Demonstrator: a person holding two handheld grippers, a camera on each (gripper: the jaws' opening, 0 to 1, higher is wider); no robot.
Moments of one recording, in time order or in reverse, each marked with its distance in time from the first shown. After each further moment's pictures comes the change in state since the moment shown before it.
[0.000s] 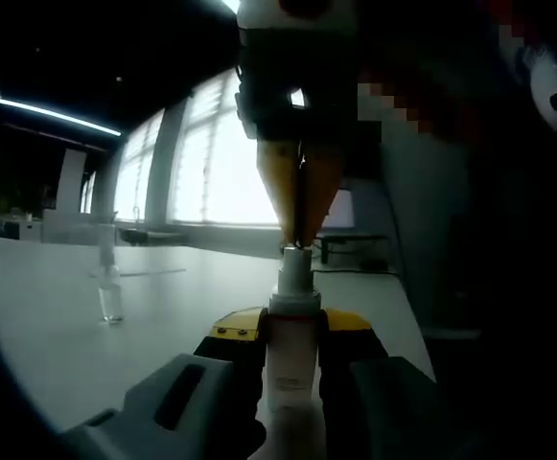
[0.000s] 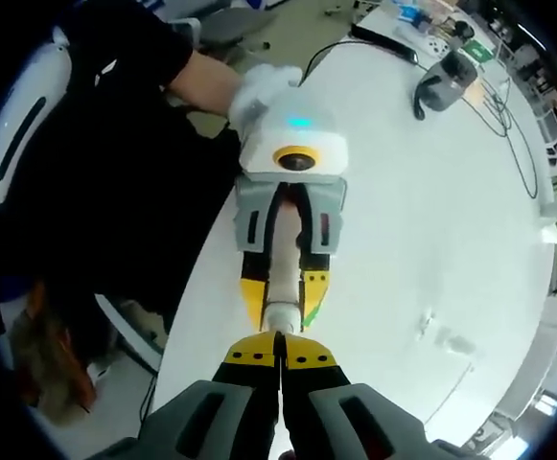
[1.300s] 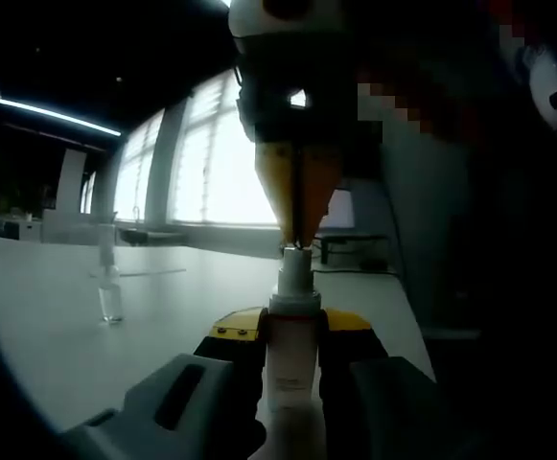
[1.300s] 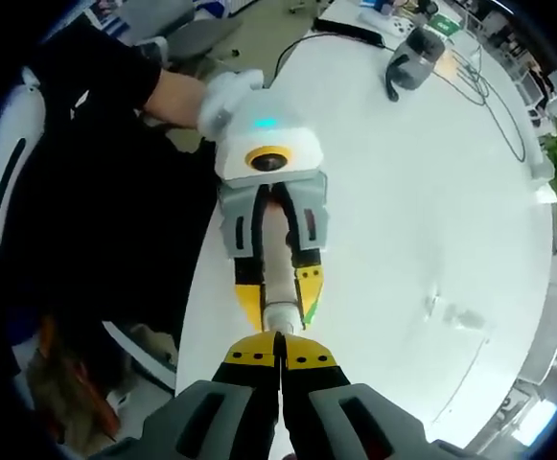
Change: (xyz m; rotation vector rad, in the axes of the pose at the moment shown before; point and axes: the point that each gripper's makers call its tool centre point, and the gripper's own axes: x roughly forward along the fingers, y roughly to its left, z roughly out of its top) left arm -0.001 0.002 -0.001 0.000 -0.001 -0.002; right arm 0.000 -0.002 -0.002 0.139 -0.006 -0.007
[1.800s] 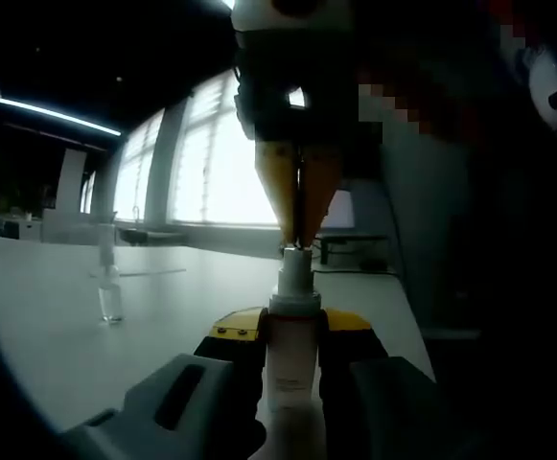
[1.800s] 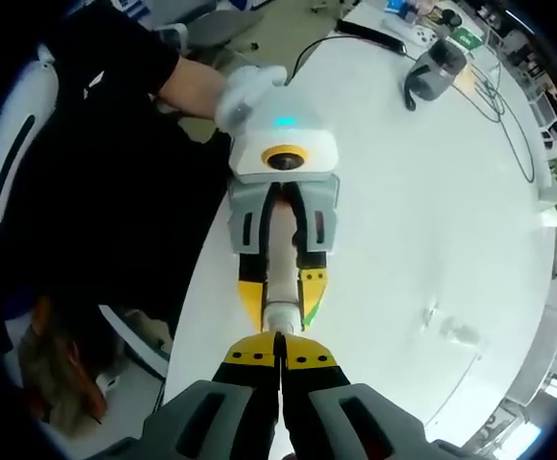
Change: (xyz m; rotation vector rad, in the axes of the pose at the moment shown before) left arm 0.000 0.000 0.000 -0.003 -0.001 -0.002; right arm 0.000 0.001 0.001 -0.078 0.013 0.010
